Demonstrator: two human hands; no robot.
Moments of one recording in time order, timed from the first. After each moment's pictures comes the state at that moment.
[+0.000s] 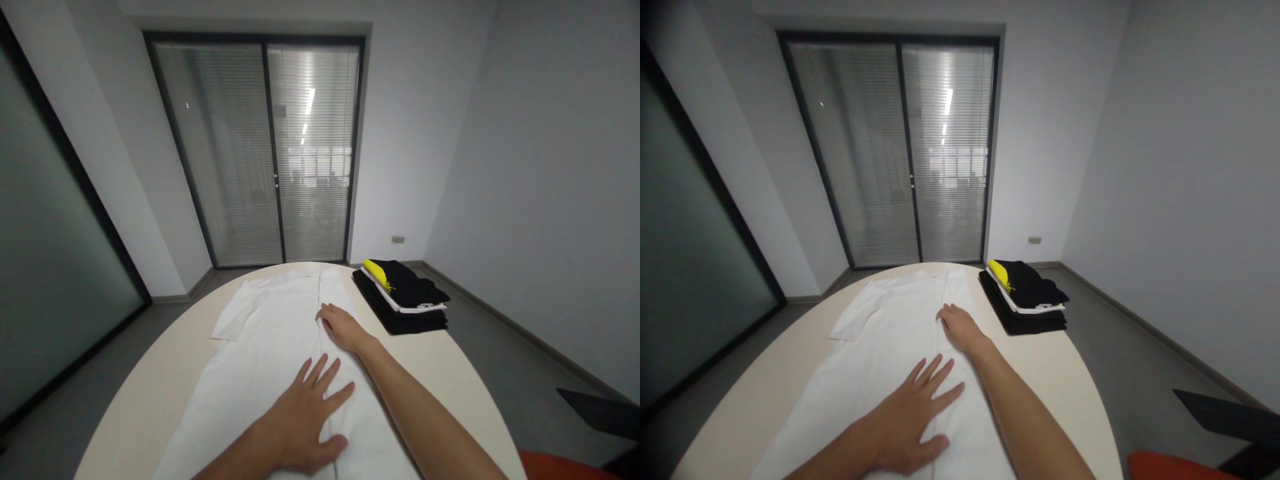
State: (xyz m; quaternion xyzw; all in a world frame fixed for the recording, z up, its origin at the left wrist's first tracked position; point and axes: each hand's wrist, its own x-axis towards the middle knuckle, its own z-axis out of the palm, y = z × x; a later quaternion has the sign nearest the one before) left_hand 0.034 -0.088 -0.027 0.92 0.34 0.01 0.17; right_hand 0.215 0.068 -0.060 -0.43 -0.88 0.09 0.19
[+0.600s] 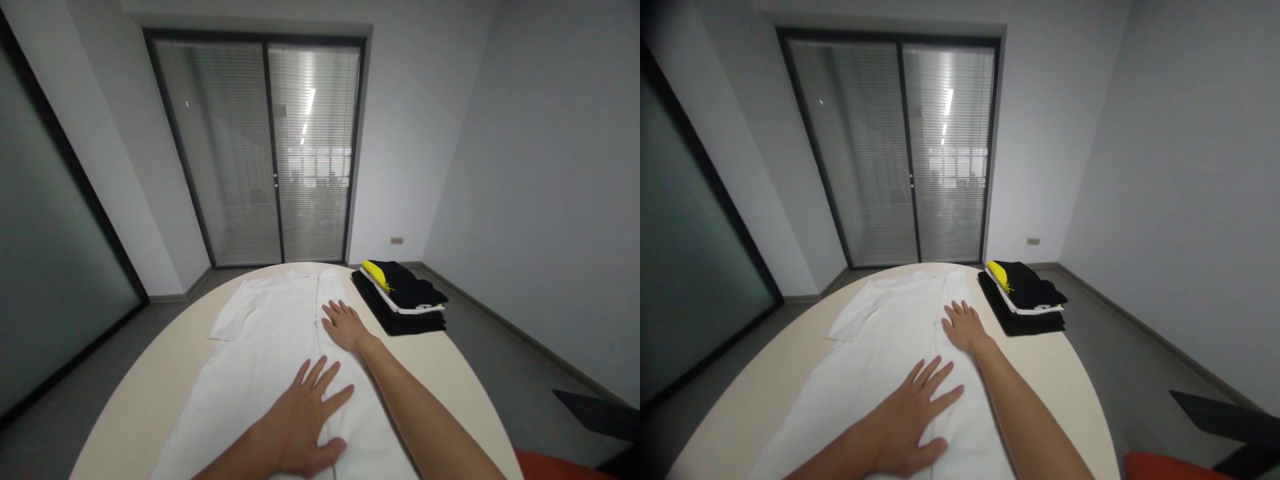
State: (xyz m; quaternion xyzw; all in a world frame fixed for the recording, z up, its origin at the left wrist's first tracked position) left_hand 0.034 -0.092 -0.024 0.93 0.35 0.01 0.15; right_hand 0.222 0.072 -0.064 -0.56 -0.81 0.12 0.09
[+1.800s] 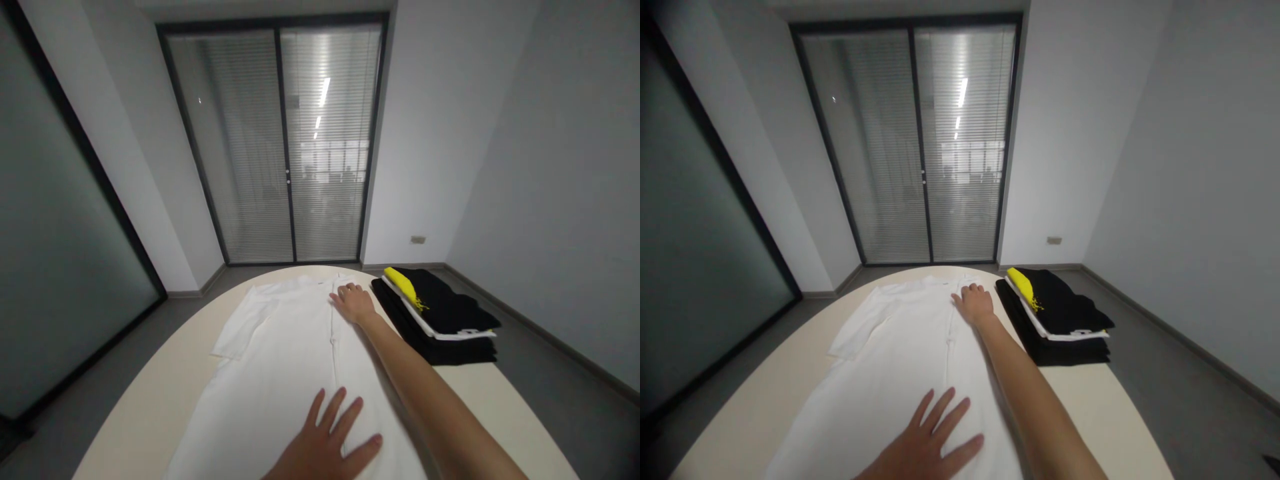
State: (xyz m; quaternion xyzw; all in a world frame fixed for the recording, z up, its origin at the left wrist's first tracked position) left_hand 0.028 -0.055 -0.102 0.95 0.29 0.06 0.05; right_hand 0.204 0.184 -0.045 -0.60 -0.79 0.00 0.12
